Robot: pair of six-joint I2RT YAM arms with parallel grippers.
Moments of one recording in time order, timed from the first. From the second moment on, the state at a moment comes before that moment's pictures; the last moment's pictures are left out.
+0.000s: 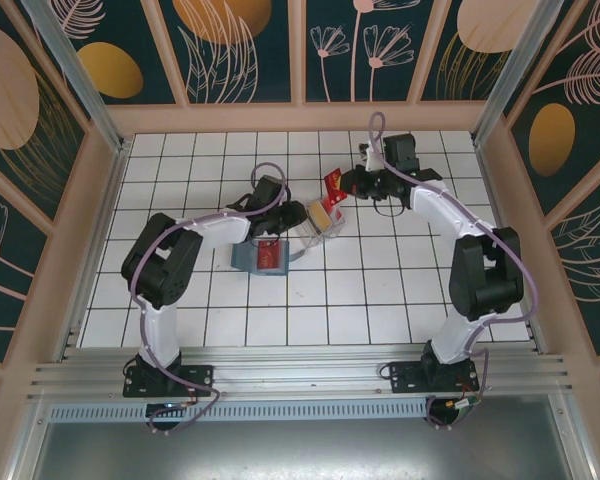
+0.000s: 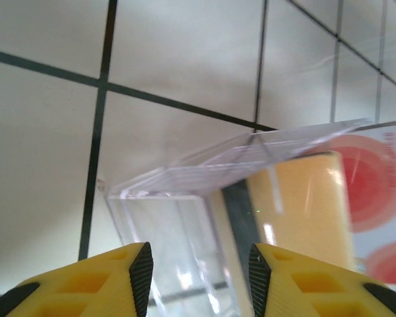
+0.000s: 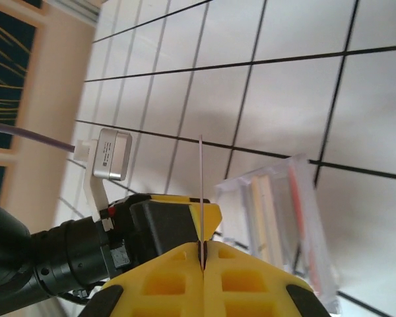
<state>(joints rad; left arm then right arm) -0.57 1.95 1.22 -0.05 0.16 -0.92 0.28 1.71 1.31 -0.34 -0.66 0.45</state>
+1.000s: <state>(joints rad) -0.45 1.39 0.60 -0.29 -0.04 -0.86 0.78 1.82 1.01 0.07 -0.47 0.78</state>
